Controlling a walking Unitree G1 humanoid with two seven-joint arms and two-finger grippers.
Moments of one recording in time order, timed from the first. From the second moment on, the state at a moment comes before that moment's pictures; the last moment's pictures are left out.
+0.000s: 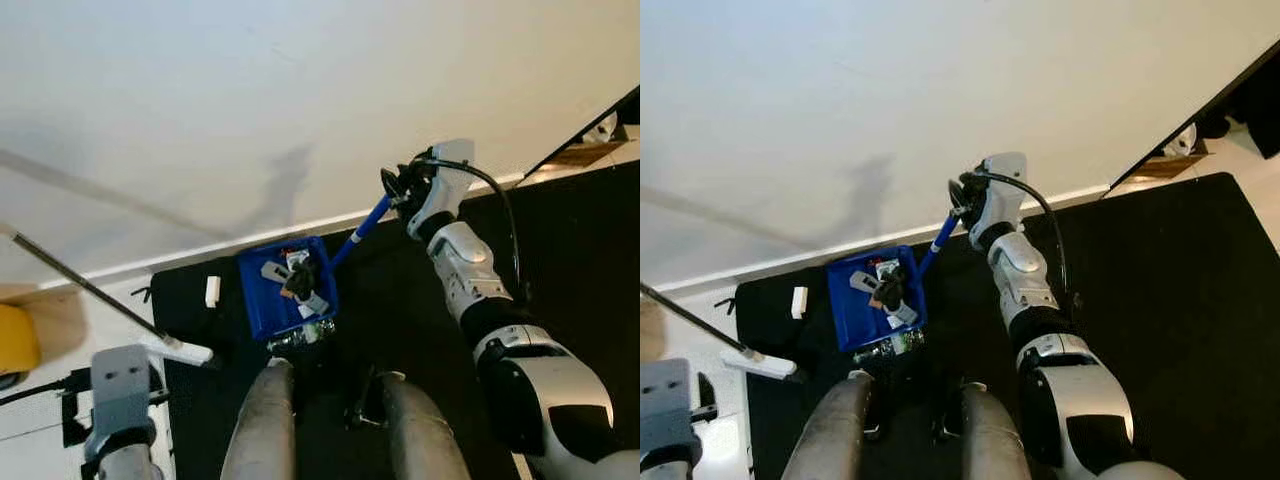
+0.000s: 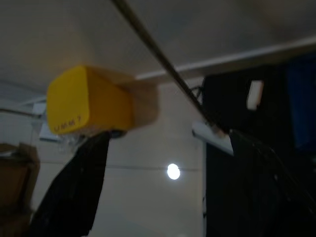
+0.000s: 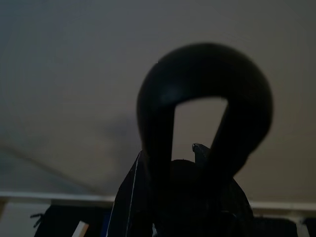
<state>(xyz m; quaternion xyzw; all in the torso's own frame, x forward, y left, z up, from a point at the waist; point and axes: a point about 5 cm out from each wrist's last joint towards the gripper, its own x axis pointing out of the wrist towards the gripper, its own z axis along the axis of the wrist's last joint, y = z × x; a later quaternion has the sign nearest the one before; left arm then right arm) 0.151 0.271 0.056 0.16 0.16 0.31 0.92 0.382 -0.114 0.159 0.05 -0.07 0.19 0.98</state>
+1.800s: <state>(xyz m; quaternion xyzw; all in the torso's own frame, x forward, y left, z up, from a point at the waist) 0.262 0.276 0.200 0.15 -0.10 0.15 0.97 0.363 -0.139 0.186 0.13 -0.13 0.15 0.97</state>
